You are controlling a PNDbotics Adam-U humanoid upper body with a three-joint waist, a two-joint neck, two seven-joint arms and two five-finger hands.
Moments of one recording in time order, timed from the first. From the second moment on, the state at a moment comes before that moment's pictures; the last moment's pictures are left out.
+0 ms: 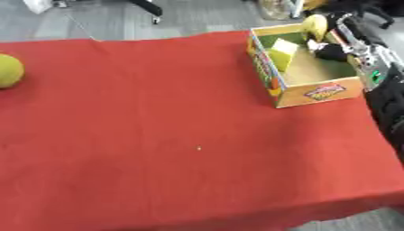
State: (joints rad) left arm -0.25 0.42 0.07 -1.84 0.19 0.21 -0.32; right arm -0.87 -0.71 -0.09 -0.55 0.78 -0.48 -0.10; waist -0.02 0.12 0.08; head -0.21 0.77
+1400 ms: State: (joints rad) left arm -0.25 0.42 0.07 -1.84 0.19 0.21 -0.33; right arm -0.87 -0.71 -0.08 -0.55 0.83 -0.47 -0.09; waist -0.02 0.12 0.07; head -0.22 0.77
